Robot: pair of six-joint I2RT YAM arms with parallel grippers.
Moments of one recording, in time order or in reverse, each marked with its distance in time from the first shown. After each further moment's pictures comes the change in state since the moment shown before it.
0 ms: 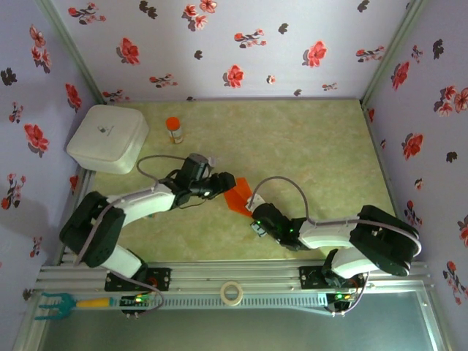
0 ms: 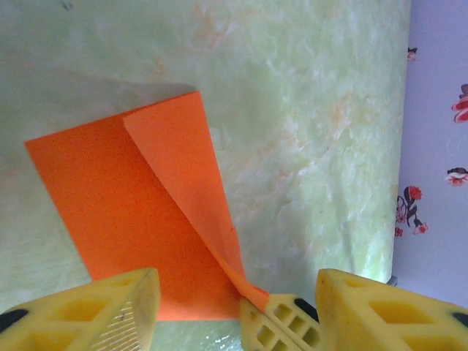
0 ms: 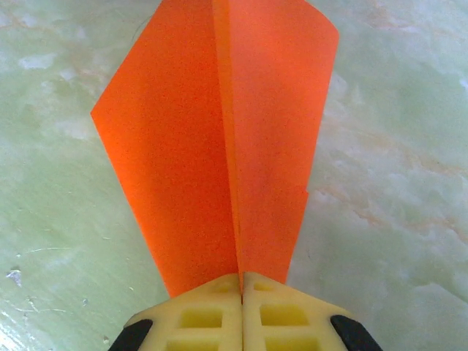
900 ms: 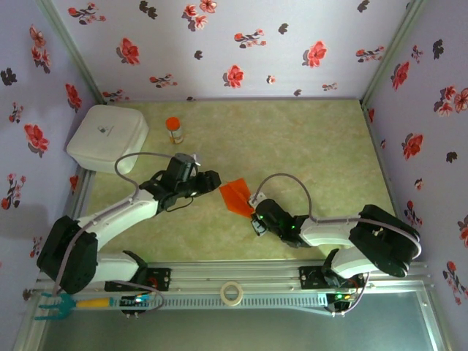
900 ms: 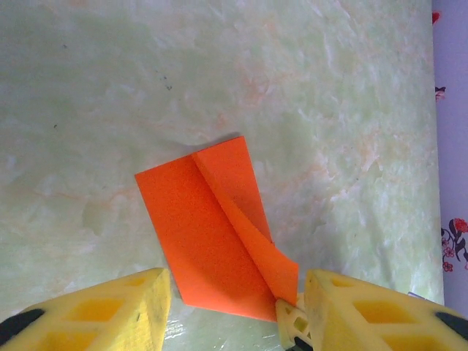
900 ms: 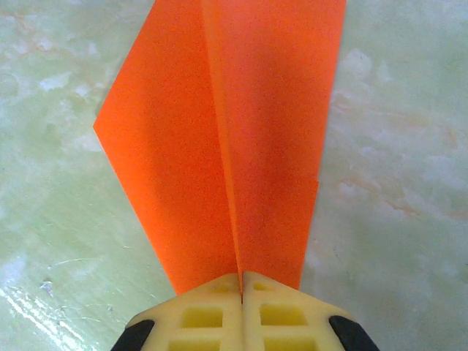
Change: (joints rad) left arm 0.037 -0.197 -0.023 -0.183 -0.153 0.095; right arm -0.065 0.000 0.000 0.012 -0.147 0.090
